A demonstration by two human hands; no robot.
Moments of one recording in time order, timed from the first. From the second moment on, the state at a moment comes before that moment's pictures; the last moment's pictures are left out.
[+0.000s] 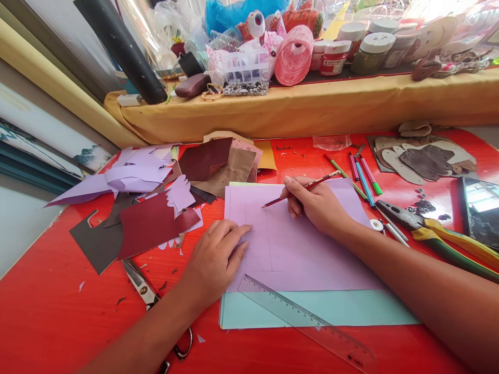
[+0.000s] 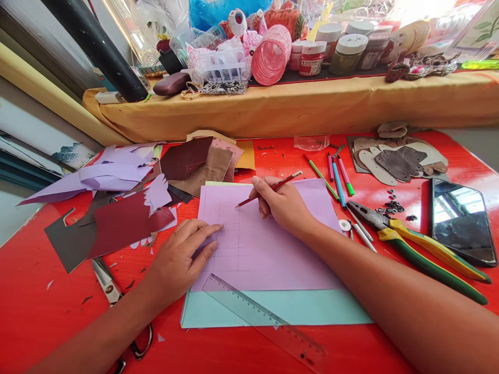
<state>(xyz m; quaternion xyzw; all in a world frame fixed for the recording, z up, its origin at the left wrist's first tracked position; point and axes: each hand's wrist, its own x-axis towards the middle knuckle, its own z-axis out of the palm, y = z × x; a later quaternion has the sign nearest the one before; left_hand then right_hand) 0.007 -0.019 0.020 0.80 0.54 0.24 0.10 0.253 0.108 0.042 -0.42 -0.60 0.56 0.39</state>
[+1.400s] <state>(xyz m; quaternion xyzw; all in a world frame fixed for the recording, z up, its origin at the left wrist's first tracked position) 0.009 -0.040 0.027 0.87 0.39 0.26 0.13 0.252 0.109 0.029 -0.42 -0.53 0.58 0.45</state>
